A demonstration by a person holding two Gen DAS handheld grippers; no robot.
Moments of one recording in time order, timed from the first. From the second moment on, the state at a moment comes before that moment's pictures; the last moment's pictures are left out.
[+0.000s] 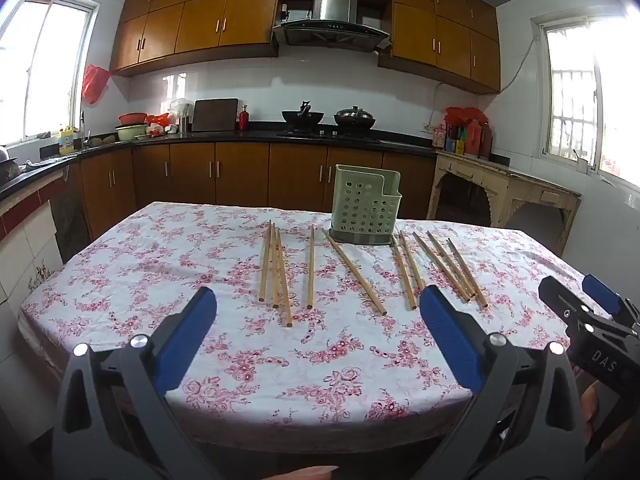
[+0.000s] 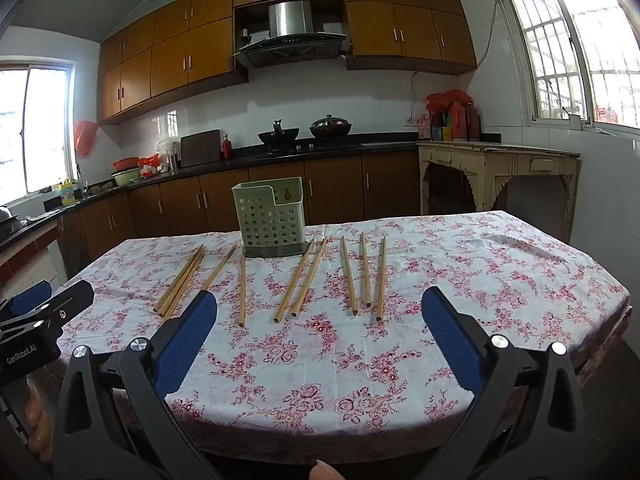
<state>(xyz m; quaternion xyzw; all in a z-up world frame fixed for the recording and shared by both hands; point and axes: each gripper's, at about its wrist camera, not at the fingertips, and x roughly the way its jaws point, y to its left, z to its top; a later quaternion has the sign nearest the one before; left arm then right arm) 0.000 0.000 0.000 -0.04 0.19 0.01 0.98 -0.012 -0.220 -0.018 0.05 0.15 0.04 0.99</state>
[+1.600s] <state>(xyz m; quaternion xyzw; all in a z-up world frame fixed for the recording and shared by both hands) -0.001 0.000 0.000 -0.04 0.19 0.01 0.98 -0.013 -0.220 -0.019 0.05 0.15 0.04 0.99</state>
